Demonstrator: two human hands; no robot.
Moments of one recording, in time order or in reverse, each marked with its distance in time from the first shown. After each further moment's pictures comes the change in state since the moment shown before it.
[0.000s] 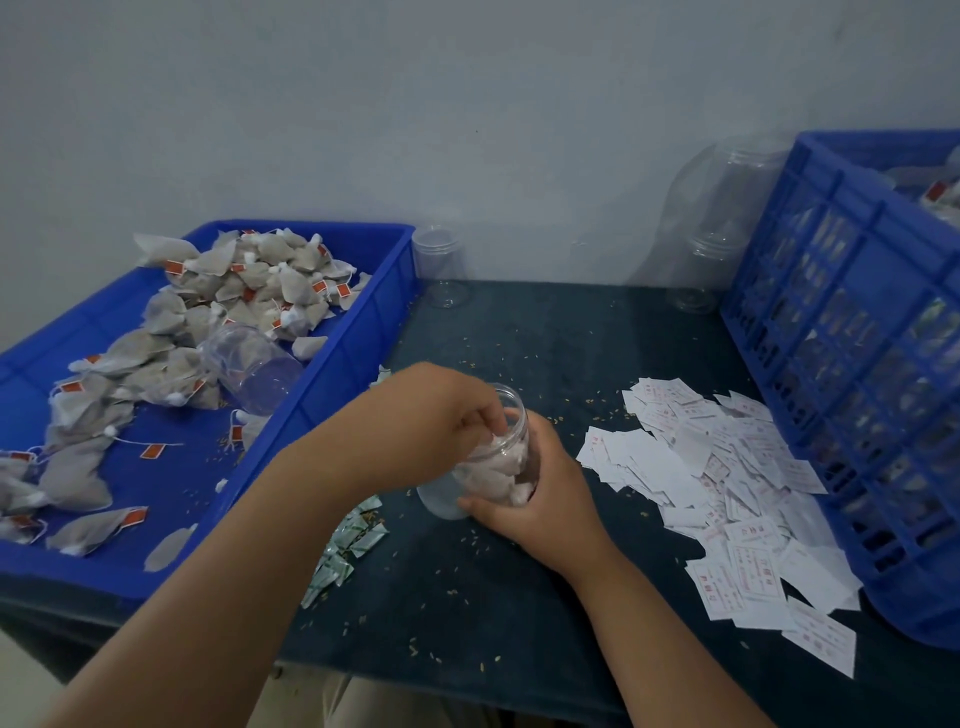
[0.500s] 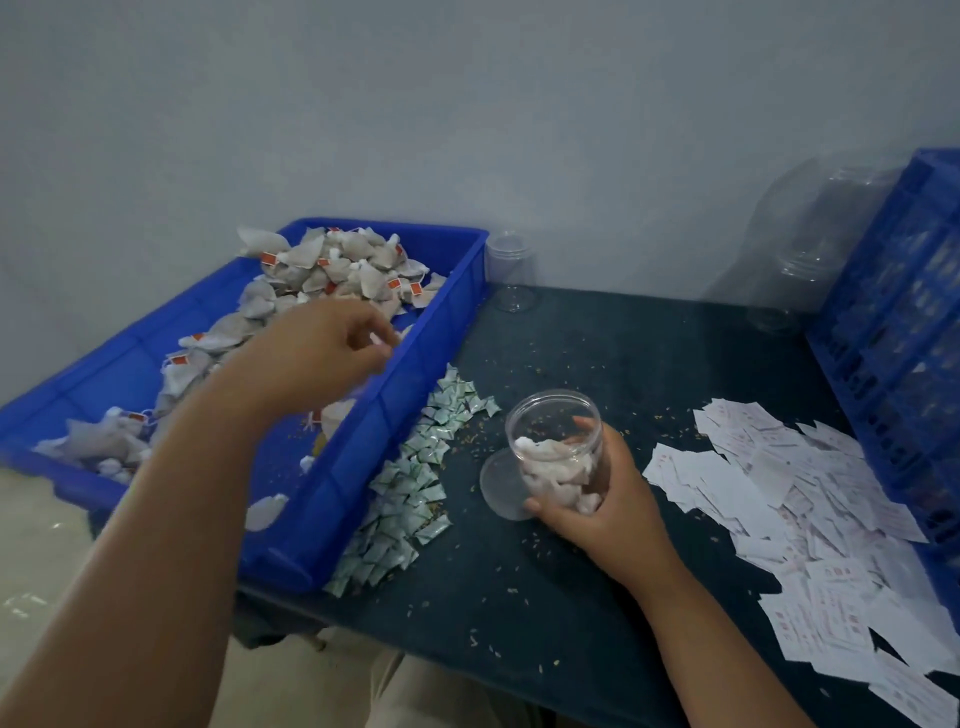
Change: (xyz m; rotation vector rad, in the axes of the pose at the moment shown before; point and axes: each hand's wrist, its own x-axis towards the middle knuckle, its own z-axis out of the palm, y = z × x) left_hand -0.055 -0.113 -0.056 -0.156 0.299 -0.375; right_hand -0.002 -0.003 0.000 0.006 -0.032 -0.015
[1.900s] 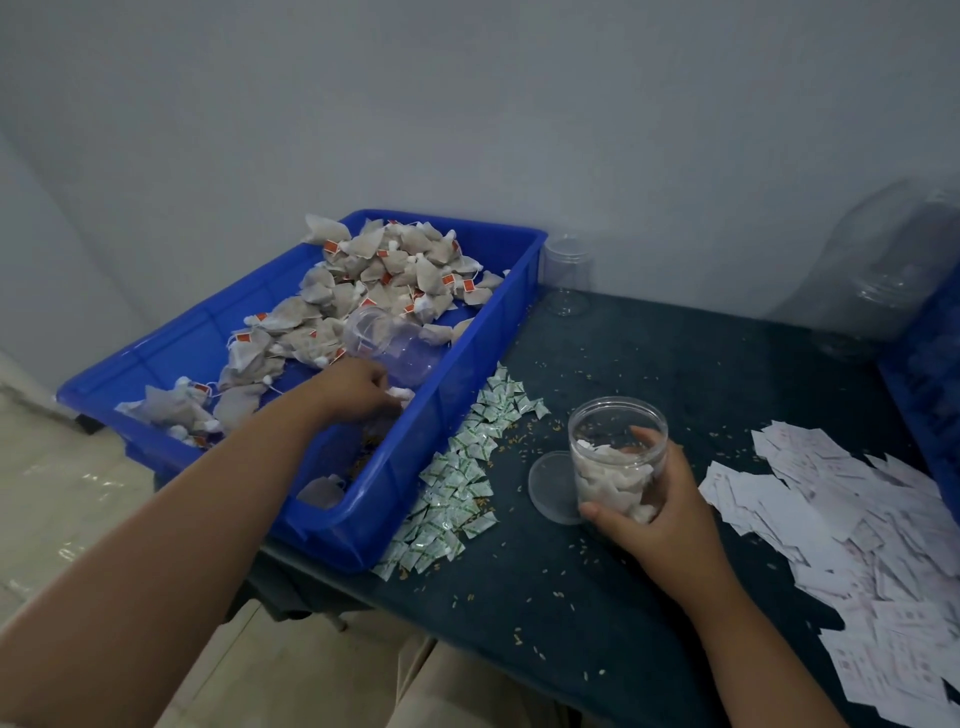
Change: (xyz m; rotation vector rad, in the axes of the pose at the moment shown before) left_hand 0.035 -0.121 0.057 0.036 -0.181 -0.315; right_hand -0.001 -0.006 0.002 -0.003 -0.020 0.023
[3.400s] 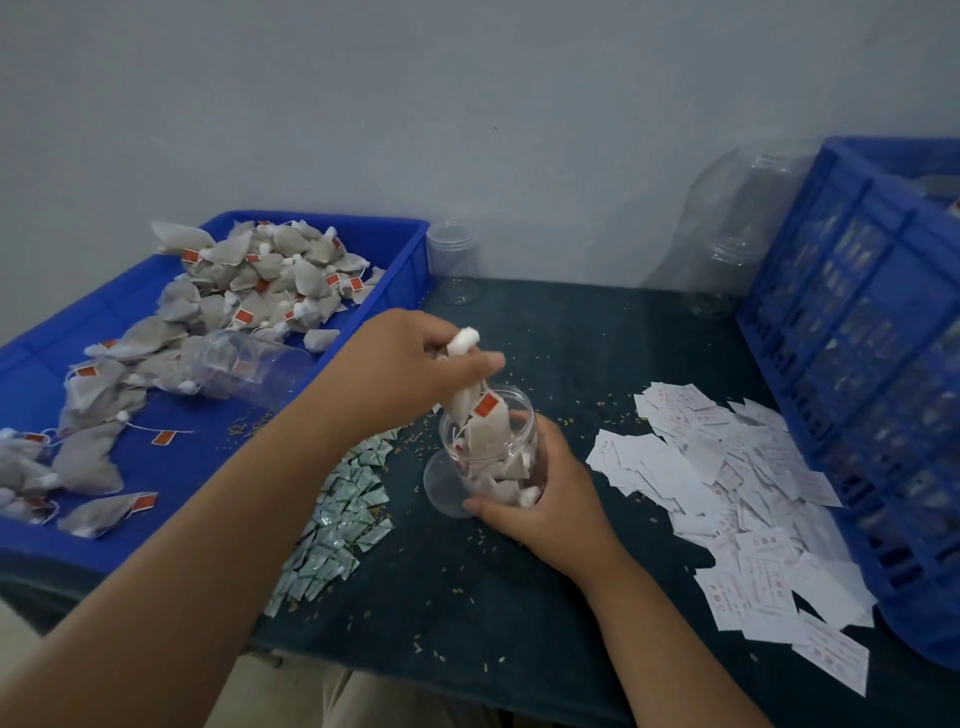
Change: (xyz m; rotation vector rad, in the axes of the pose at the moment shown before) left_hand -0.079 0.188 0.020 -0.314 0.144 0.481; right_hand 0.003 0.008 -0.003 -0.035 0.001 0.019
